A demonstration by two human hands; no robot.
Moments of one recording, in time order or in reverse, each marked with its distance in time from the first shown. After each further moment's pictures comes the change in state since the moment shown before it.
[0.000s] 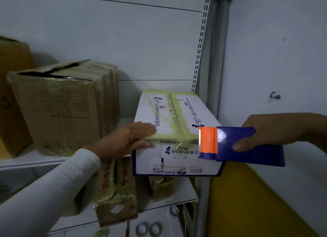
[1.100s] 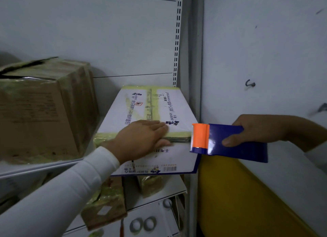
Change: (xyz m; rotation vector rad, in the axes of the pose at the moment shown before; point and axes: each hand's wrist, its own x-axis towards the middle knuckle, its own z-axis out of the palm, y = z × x) left_hand 0.072 0.085 0.031 0.493 -0.056 0.220; right_hand 0.001 0.059 0.011 0.129 0.052 0.022
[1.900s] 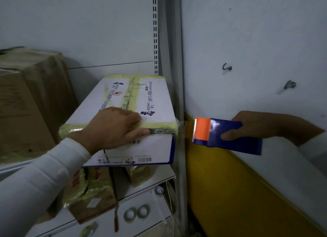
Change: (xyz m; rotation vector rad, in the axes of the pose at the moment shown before) left_hand -0.008 0.007 -0.022 0.031 -0.088 -0.142; right_hand -0.027 0.062 0.016 0.009 0.110 0.052
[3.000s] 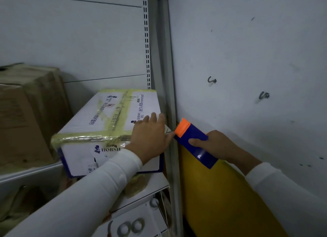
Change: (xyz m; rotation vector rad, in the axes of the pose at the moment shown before) left_hand 0.056 0.095 0.021 -0.025 0.062 -0.300; right_hand 0.035 0.003 0.071 0.243 0.388 0.050
